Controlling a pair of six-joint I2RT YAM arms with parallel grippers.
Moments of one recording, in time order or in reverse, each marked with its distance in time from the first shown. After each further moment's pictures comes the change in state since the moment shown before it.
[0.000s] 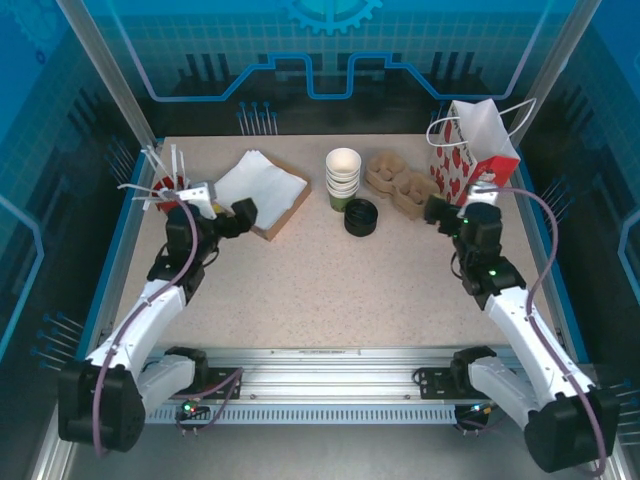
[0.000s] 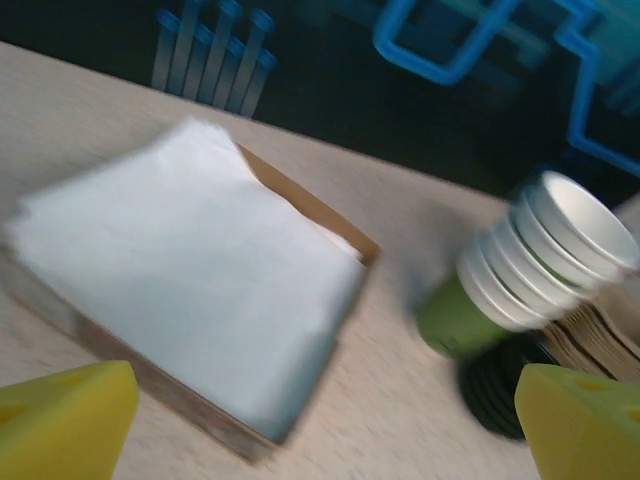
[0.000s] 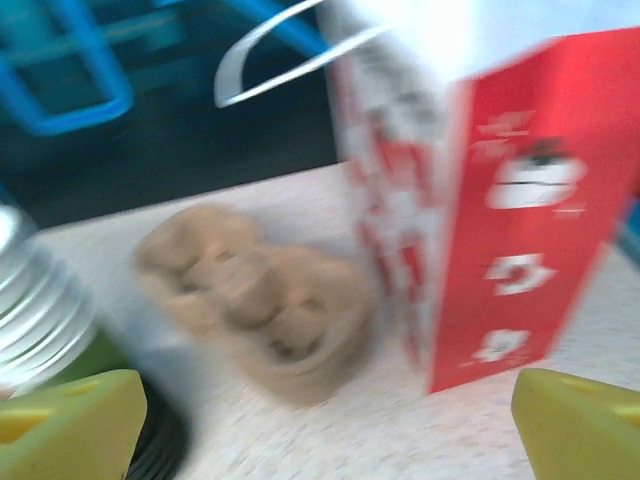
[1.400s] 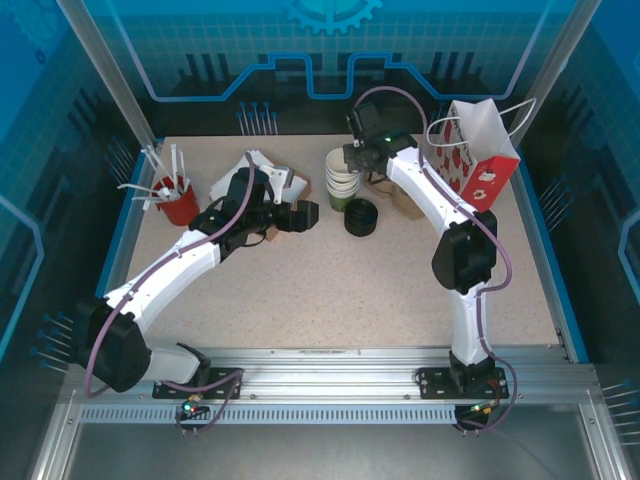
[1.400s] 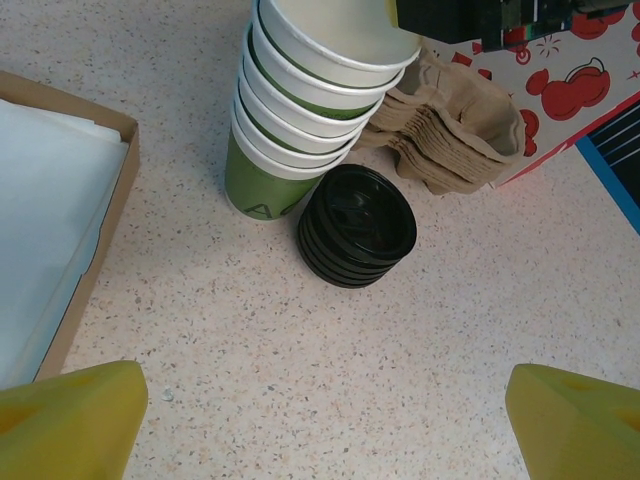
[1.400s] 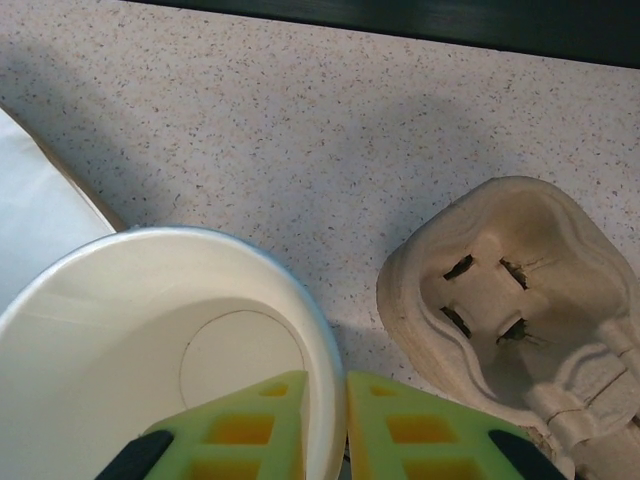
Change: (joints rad) left arm -0.307 0.317 0.432 -0.369 0.049 0.108; right arm 0.209 1.173 1.349 -0.703 -0.060 -0.028
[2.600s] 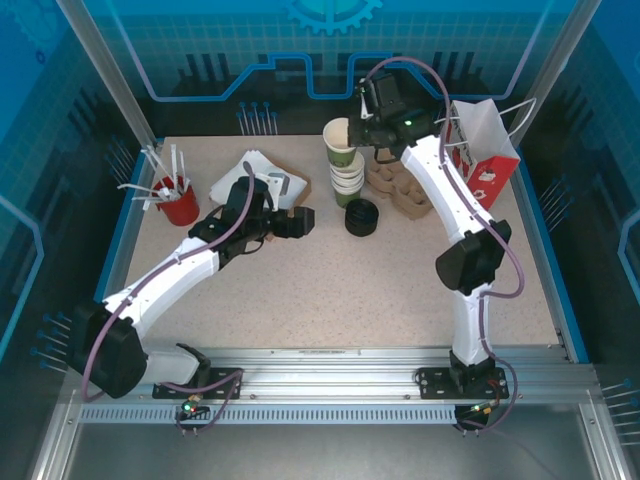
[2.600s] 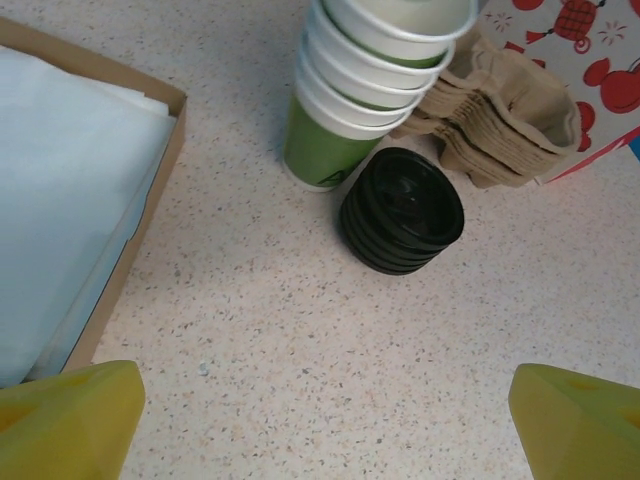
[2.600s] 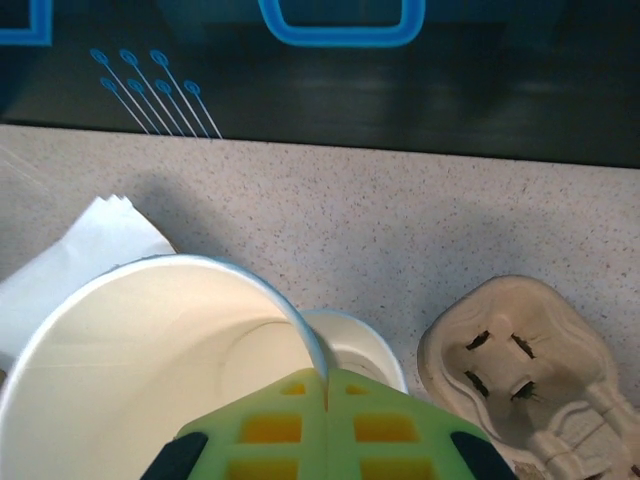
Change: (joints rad) left arm -0.006 -0.037 -0.085 0.026 -0.088 -0.027; right arm -0.025 -0.050 0.229 -0.073 -0.109 0.035
